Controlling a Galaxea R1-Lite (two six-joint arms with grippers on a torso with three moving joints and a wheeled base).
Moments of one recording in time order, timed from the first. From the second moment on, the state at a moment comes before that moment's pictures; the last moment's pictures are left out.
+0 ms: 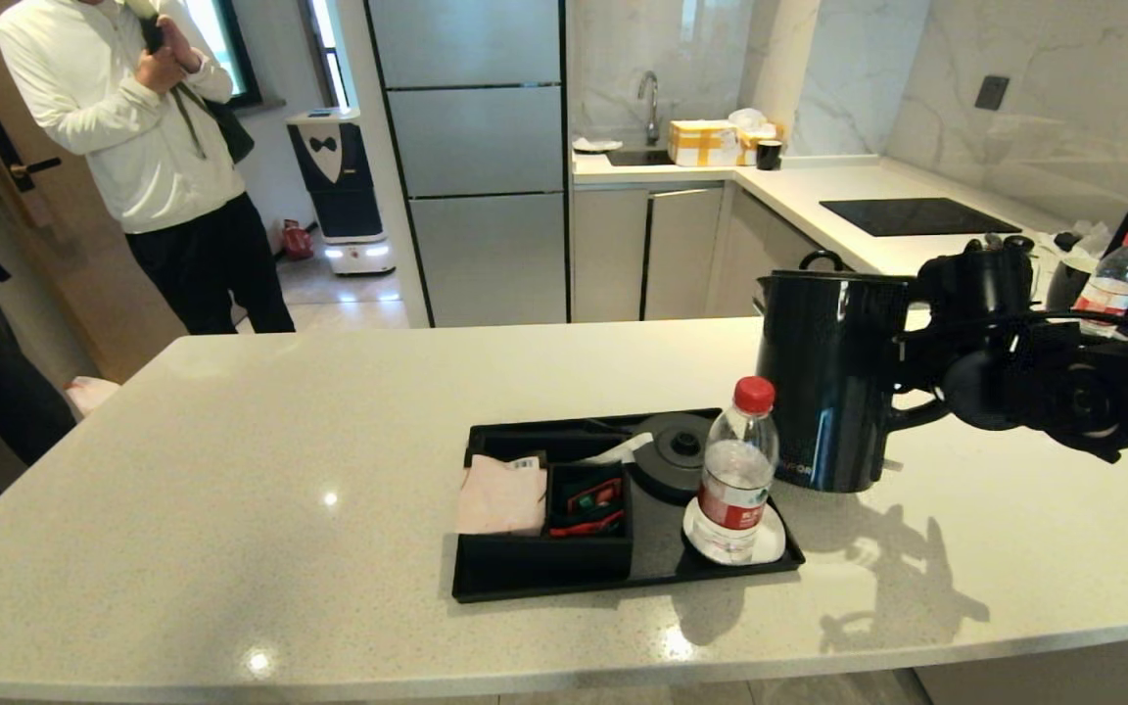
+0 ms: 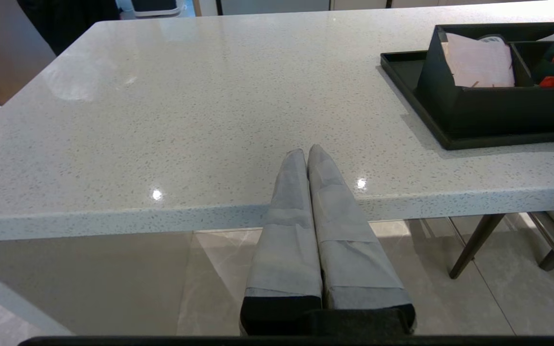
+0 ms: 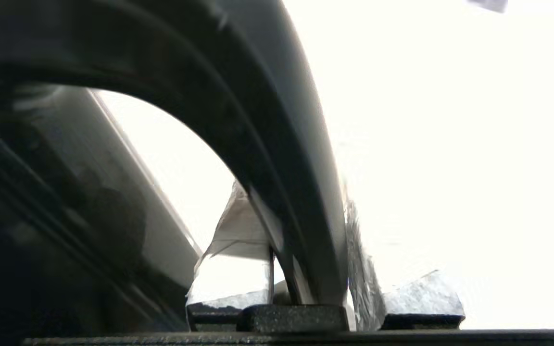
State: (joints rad) left arm 0.00 0.00 0.00 0.00 -0.01 0.02; right arm 0.18 1.88 -1.09 -0.30 -0.72 0.36
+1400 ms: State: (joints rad) left arm 0.00 0.00 0.00 0.00 -0.01 0.02; right arm 0.09 1.87 -1.13 -0.56 -0.26 0.27
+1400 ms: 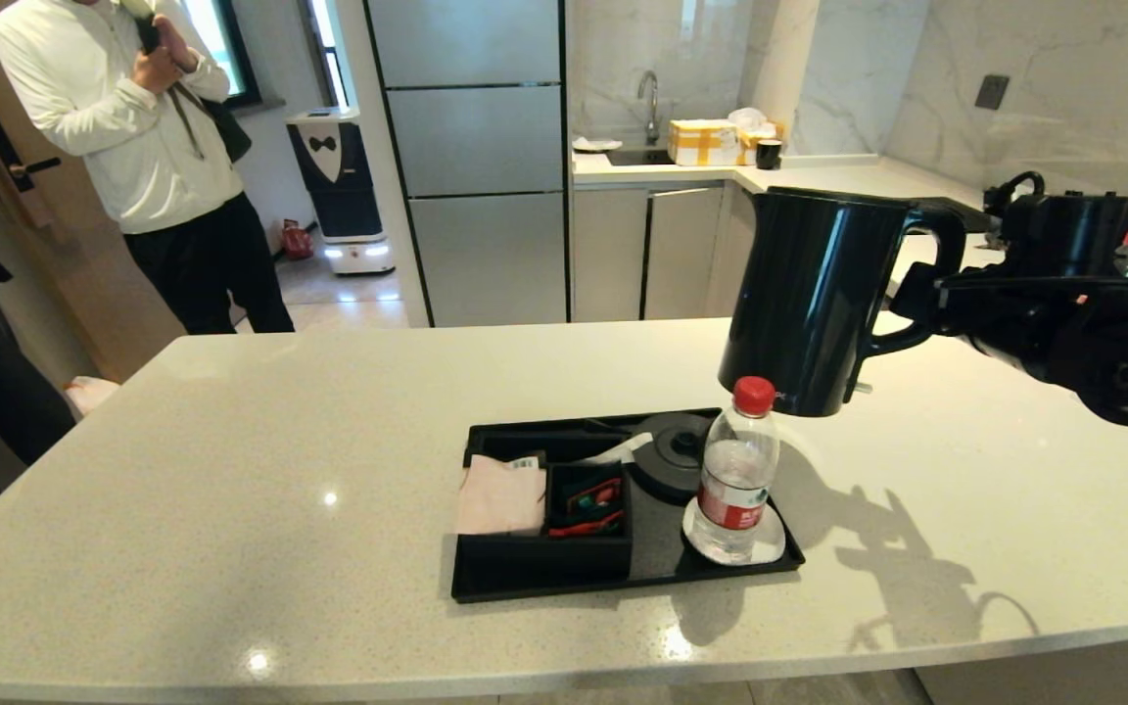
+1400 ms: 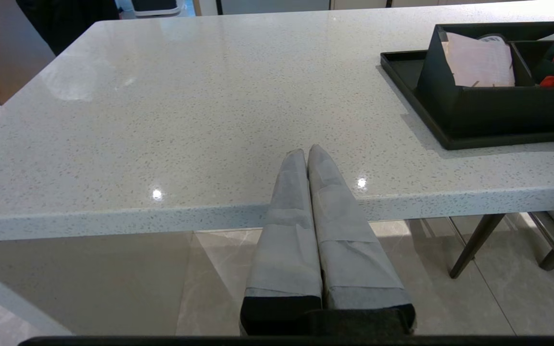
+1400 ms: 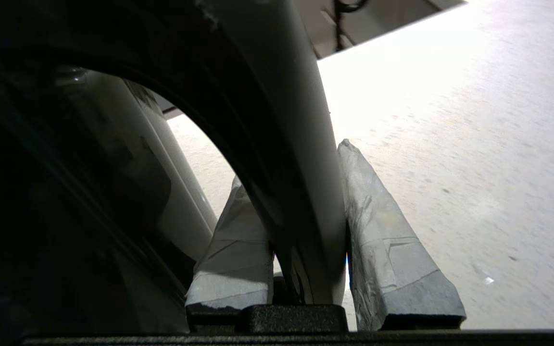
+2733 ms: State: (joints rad) left arm 0.00 0.00 0.00 0.01 -0.01 0.02; right arm 0.14 2.07 -1.13 -0.87 0.03 0.15
